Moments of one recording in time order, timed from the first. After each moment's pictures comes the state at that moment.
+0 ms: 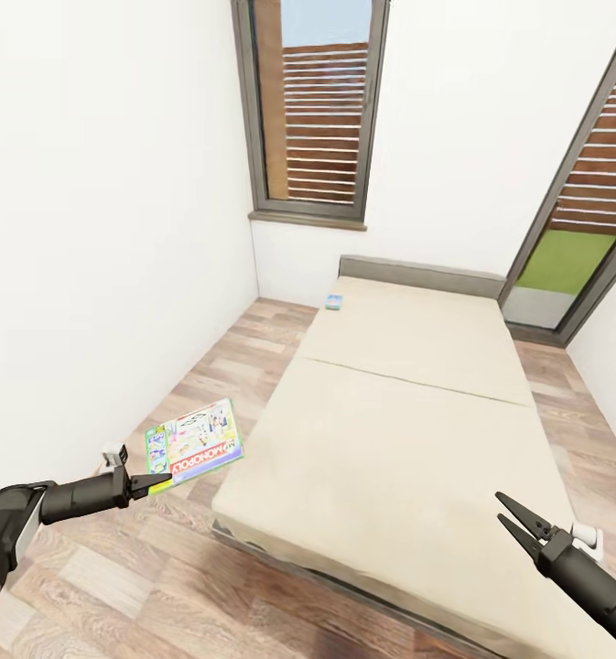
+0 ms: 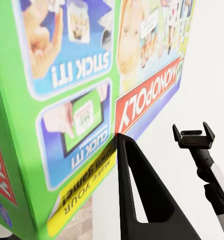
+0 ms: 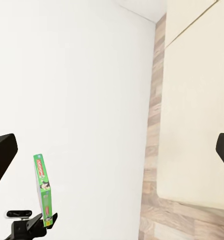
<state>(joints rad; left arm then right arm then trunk) -0.67 0.39 0.27 -0.64 -0.01 0.82 -1.56 0.05 -0.25 -0.44 -1.49 -1.09 0.71 0.63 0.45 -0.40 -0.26</state>
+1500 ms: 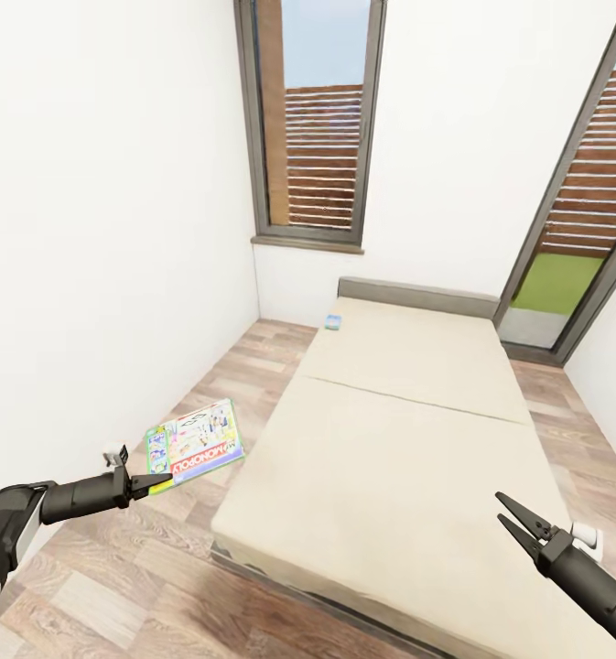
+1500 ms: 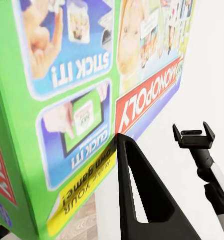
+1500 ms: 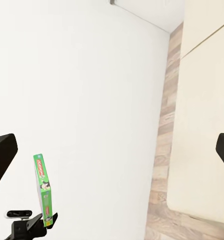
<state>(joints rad) -0.67 0.39 0.28 -0.64 -0.02 0.82 -1.56 0.05 -0.25 -0.44 -1.49 -1.09 0.71 0.63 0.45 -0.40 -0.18</state>
